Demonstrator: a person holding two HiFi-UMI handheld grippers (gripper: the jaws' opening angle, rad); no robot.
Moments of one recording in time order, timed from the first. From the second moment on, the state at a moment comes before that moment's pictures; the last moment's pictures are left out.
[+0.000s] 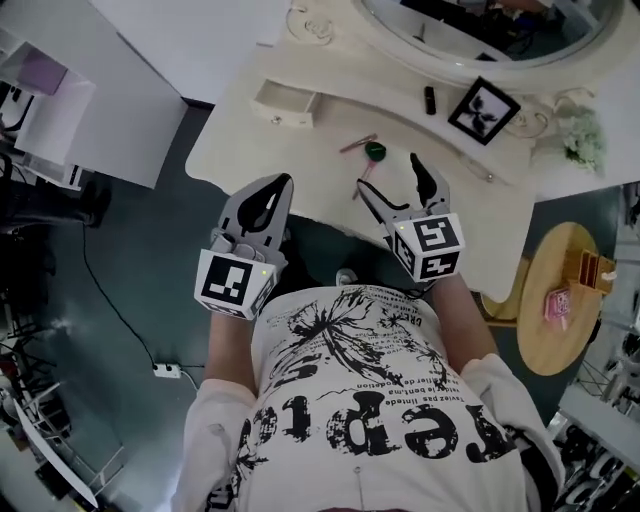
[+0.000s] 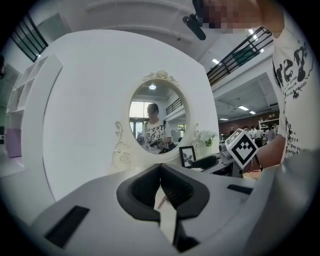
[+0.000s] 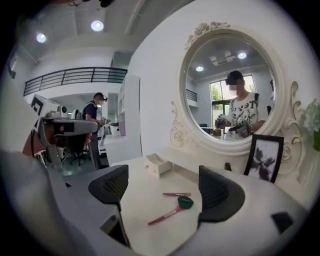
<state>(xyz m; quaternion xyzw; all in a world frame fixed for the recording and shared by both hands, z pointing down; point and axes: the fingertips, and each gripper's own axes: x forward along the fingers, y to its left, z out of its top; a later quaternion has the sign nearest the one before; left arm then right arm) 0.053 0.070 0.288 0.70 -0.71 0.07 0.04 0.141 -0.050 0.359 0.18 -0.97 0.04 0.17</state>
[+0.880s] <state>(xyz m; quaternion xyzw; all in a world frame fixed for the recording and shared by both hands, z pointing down) -0.030 -0.107 0.370 0.88 -0.45 0.06 0.11 0.094 -0.108 0.542 0.38 -0.80 0.25 0.40</state>
